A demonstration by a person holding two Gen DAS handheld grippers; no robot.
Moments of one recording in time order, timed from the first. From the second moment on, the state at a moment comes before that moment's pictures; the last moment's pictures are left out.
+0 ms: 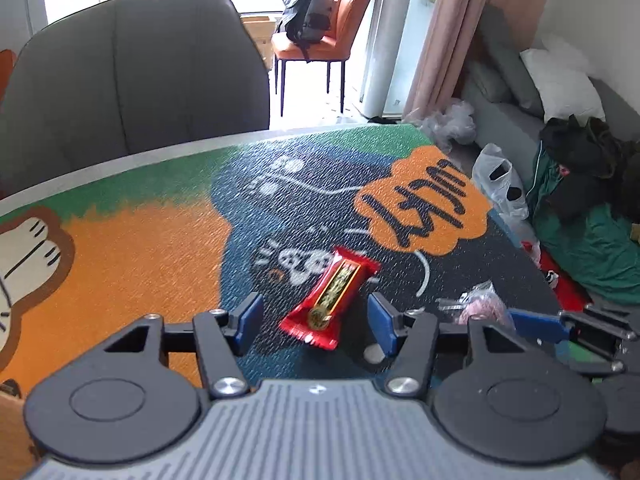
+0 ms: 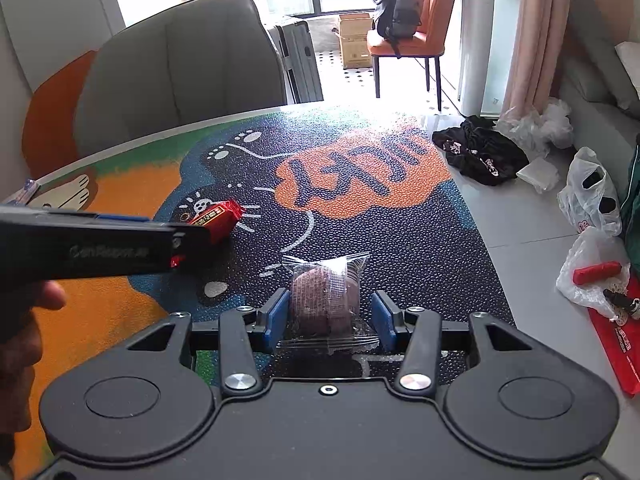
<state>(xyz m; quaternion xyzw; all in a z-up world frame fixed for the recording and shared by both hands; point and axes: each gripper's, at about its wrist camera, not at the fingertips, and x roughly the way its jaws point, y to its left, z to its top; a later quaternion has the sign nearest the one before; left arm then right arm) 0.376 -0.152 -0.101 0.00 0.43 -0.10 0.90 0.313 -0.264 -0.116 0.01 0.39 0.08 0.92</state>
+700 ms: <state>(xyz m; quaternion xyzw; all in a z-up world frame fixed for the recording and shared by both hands) 0.344 -0.130 -0.103 -0.03 0.44 -0.08 0.90 0.290 -0.243 -0.104 0.00 0.36 0.12 0.92</state>
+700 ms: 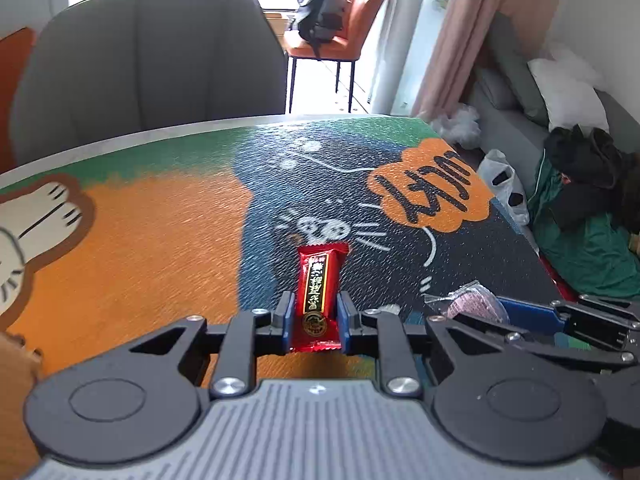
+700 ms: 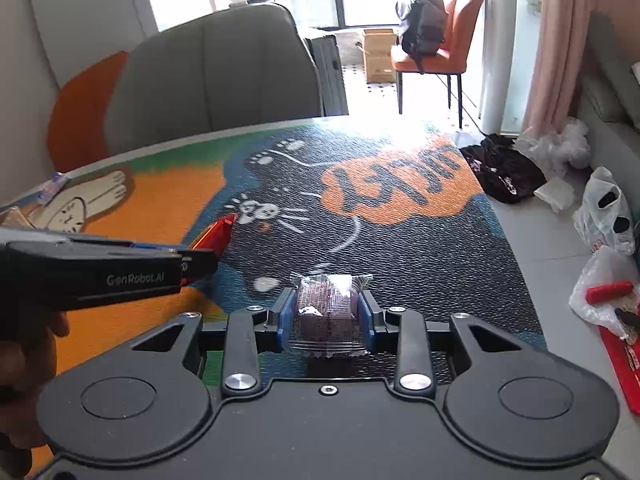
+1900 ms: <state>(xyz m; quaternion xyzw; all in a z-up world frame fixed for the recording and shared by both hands) 0.183 -0.017 0.003 -0.08 0.33 0.00 0.94 0.185 -0.129 -0.027 0.00 0.25 0.23 0.94</state>
